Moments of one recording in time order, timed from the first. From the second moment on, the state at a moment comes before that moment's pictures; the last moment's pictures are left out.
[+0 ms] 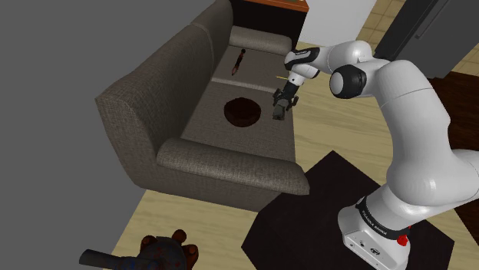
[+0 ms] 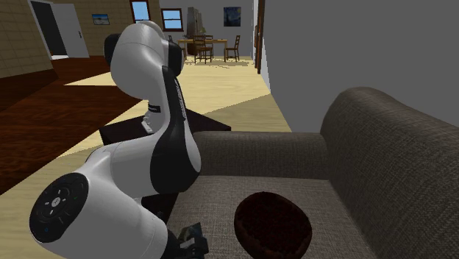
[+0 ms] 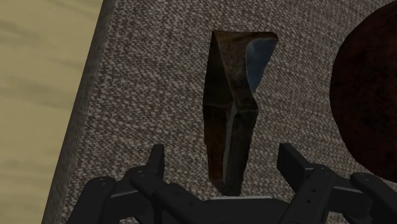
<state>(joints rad) -0.46 1.17 -0.18 -1.00 0.50 1.84 -0.19</state>
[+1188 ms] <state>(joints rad) -0.45 1.10 -0.18 -1.04 0.49 1.81 -0.18</state>
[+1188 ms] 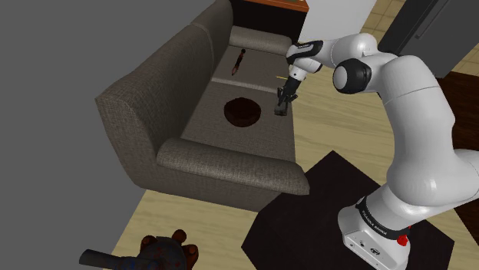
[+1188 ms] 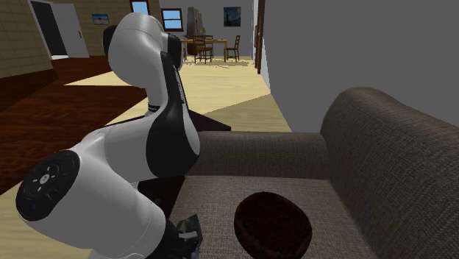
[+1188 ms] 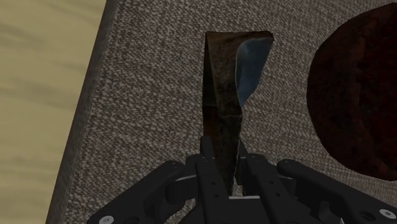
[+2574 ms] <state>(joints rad) -0.44 0.93 -0.20 -1.07 0.47 1.67 -0.14</state>
